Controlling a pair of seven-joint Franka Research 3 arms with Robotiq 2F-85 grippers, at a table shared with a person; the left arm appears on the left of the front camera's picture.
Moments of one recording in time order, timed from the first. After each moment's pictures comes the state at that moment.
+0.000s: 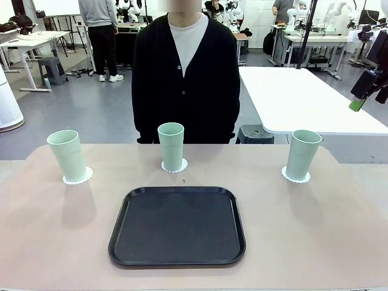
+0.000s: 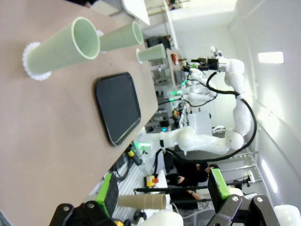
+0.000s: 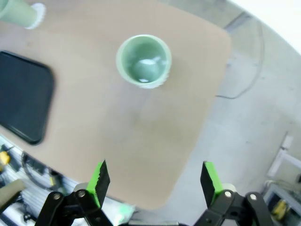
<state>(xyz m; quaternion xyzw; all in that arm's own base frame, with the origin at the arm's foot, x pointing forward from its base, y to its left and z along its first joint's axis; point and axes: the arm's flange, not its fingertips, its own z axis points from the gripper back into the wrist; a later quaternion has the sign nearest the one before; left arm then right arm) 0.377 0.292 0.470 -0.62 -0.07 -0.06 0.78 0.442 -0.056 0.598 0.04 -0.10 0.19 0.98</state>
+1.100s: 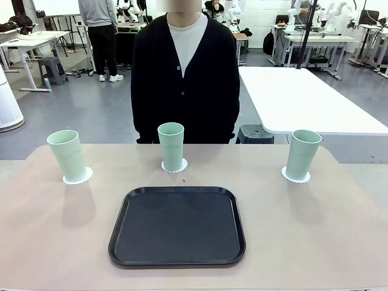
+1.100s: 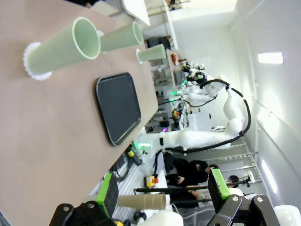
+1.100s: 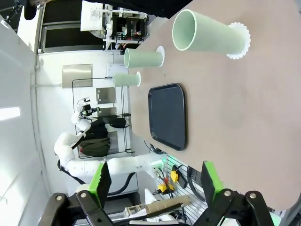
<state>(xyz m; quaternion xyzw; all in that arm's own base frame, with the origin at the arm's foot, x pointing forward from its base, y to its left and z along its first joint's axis) 0.377 0.292 0.469 -0.62 -0.07 -0.06 0.78 0.352 -0.256 0.494 0.53 -0.09 -0.08 0.84</state>
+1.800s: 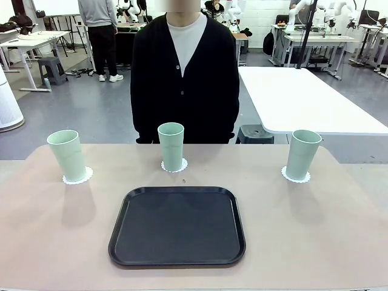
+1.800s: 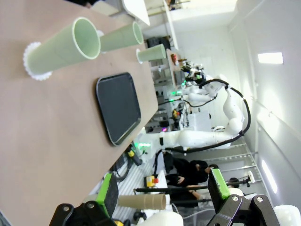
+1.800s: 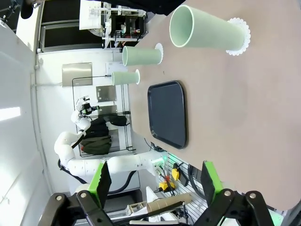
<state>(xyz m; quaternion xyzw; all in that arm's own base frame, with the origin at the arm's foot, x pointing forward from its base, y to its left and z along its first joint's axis) 0.377 0.292 0.469 -0.62 -0.07 -0.06 0.78 0.353 -0.251 0.485 0.54 -0.07 -0.08 0.84</state>
